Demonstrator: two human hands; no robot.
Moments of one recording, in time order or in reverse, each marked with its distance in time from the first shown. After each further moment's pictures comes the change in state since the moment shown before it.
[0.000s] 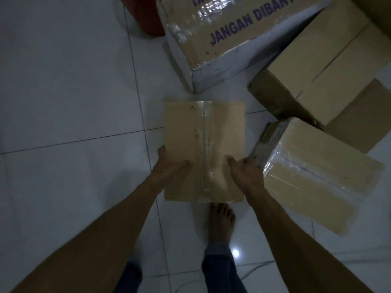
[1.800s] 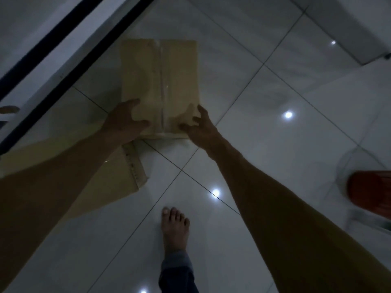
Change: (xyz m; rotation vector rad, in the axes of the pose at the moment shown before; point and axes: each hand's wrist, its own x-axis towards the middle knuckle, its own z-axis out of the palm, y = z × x) left_hand 0.036 -0.217 -0.843 -0.250 0.613 0.123; right_hand -0.304 -0.567 0.721 -0.518 -0.652 -0.631
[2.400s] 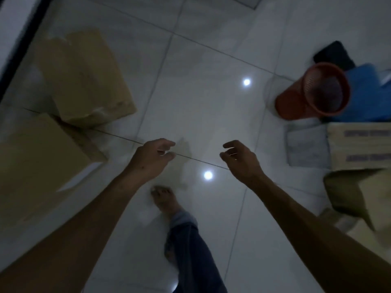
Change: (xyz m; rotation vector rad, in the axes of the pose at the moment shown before) left_hand -0.251 0.080 0.162 0.061 -0.429 0.192; right_hand -0.324 0.223 -0.133 -0.125 0.478 0.079
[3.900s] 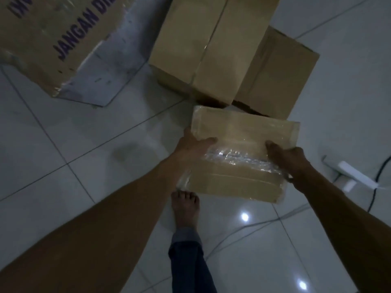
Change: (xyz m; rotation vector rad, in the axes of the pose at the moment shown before) left_hand -0.026 0.153 0.891 0.479 -0.553 -0.294; right_hand -0.181 0.861 -0.249 0.908 0.348 1.001
